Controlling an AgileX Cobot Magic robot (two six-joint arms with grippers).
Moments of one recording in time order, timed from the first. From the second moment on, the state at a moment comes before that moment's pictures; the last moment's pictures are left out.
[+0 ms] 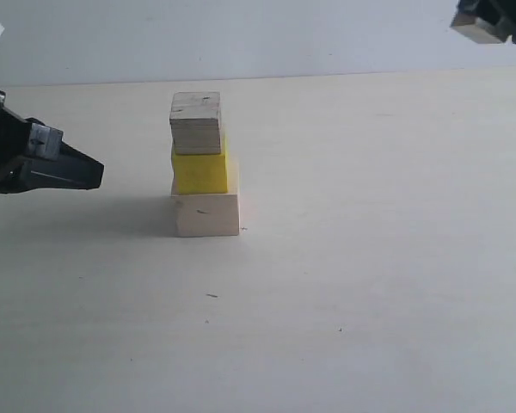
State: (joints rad) left arm -0.22 1.25 -0.78 -0.89 0.79 0.70; right arm 0.14 1.36 -0.89 -0.08 0.09 0.61
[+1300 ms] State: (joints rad) left arm -0.22 1.25 -0.78 -0.92 0.73 0.70; right arm -0.08 1.40 -1.06 -1.51 -1.11 1.16
